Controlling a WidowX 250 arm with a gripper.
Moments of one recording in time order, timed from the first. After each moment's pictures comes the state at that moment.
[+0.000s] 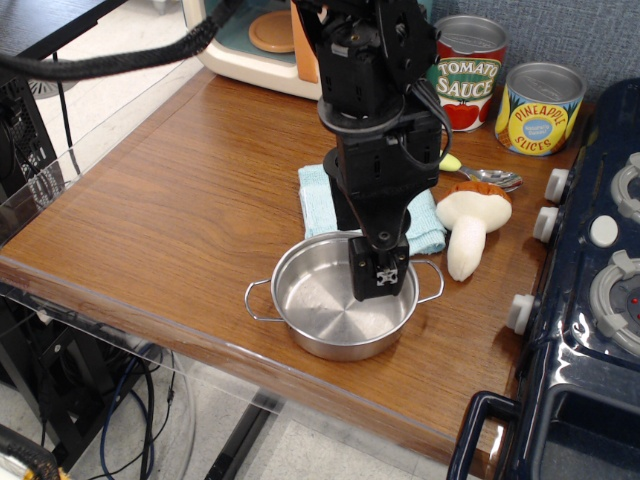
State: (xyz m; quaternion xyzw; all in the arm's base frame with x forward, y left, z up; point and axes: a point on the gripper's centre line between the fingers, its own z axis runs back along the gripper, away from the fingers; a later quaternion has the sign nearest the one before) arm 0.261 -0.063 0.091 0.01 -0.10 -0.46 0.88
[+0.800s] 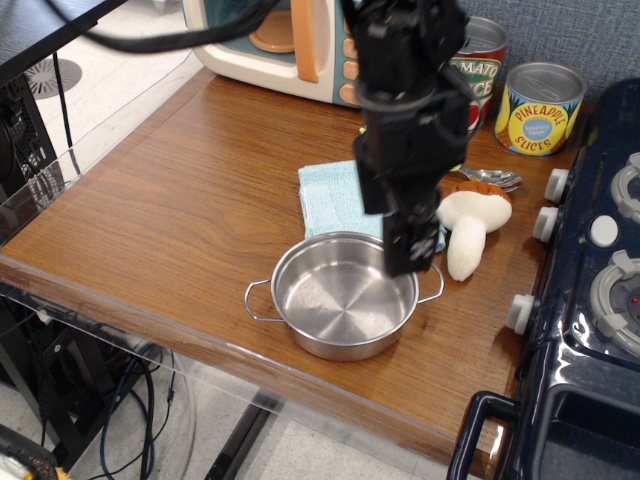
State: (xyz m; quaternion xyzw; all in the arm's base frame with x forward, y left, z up) arm 0.295 -0.071 0.091 -0.01 -0.09 -0.44 0.89
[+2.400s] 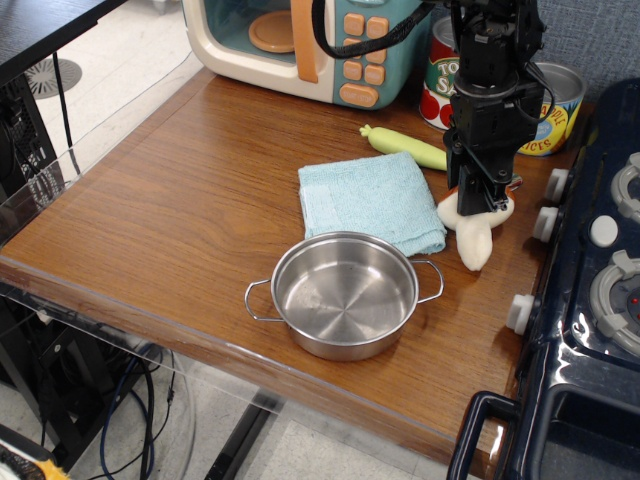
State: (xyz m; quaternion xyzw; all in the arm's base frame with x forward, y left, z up) arm 0.396 -0.091 0.037 0.00 -0.09 -0.46 0.88
